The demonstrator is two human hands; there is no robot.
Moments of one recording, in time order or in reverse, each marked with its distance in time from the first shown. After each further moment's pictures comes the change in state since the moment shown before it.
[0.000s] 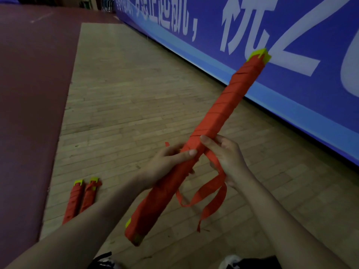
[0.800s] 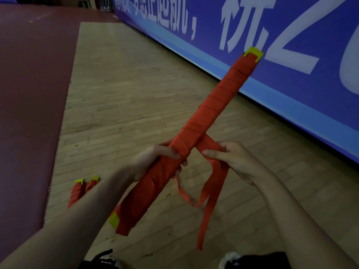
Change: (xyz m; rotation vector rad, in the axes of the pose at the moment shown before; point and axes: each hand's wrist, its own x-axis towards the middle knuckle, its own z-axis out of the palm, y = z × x) left_hand -0.007 0.013 -0.025 -0.173 -0.180 -0.169; right_hand 0.003 0.001 -0.032 -0.269 -0.201 0.152
